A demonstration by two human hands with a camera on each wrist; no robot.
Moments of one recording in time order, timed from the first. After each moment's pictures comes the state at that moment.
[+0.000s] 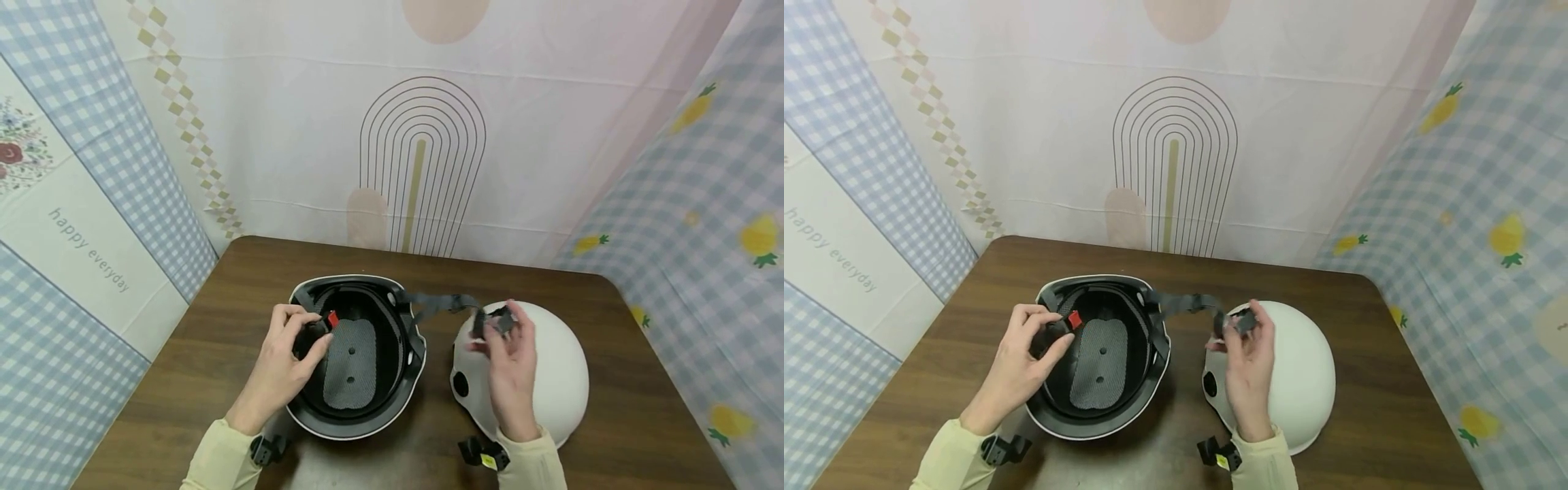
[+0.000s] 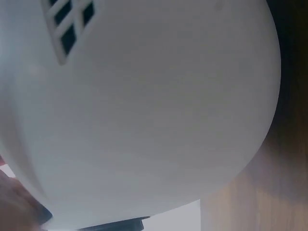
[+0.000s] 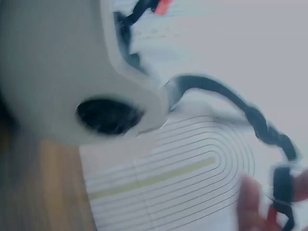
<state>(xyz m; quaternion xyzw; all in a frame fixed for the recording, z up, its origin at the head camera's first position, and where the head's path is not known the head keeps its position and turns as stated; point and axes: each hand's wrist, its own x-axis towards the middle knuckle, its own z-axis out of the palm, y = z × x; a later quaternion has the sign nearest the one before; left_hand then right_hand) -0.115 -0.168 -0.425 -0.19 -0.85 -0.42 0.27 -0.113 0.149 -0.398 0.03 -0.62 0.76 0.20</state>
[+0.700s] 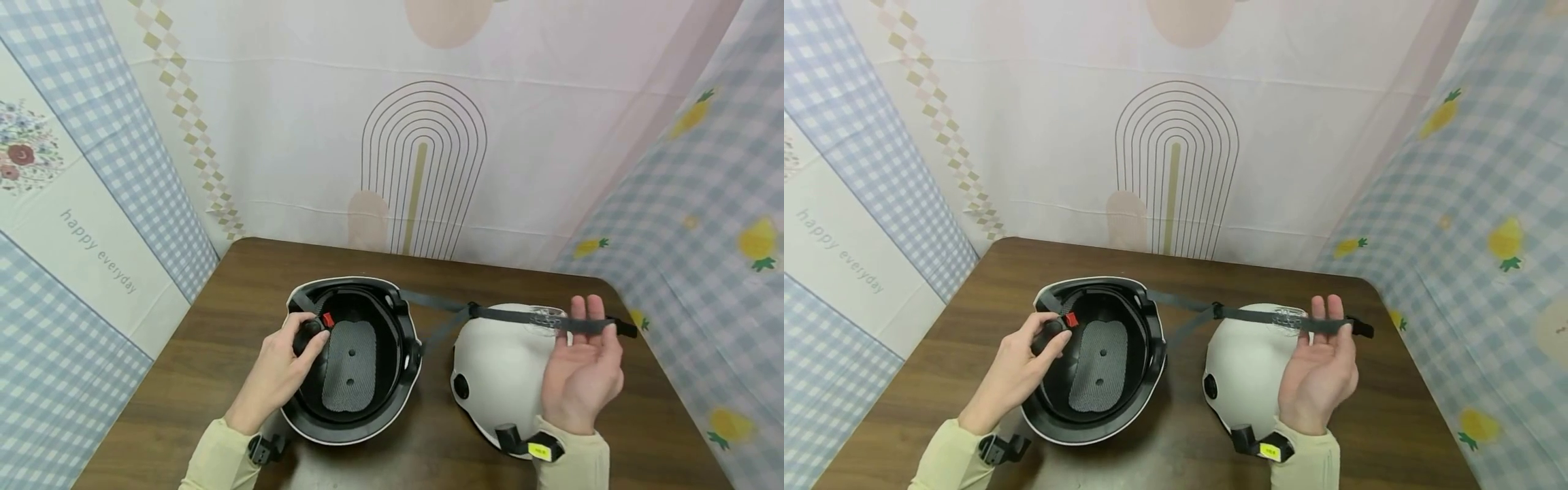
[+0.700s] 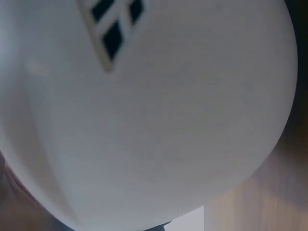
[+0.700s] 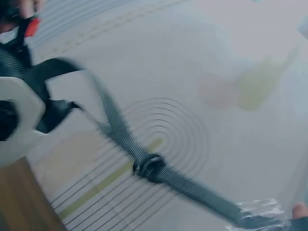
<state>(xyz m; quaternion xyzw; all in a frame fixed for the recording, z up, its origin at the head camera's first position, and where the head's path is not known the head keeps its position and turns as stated) -0.110 -0.172 -0.418 -0.10 -0.88 -0.43 0.16 -0.122 0.213 -0.370 -0.02 -0.18 0.93 0.31</state>
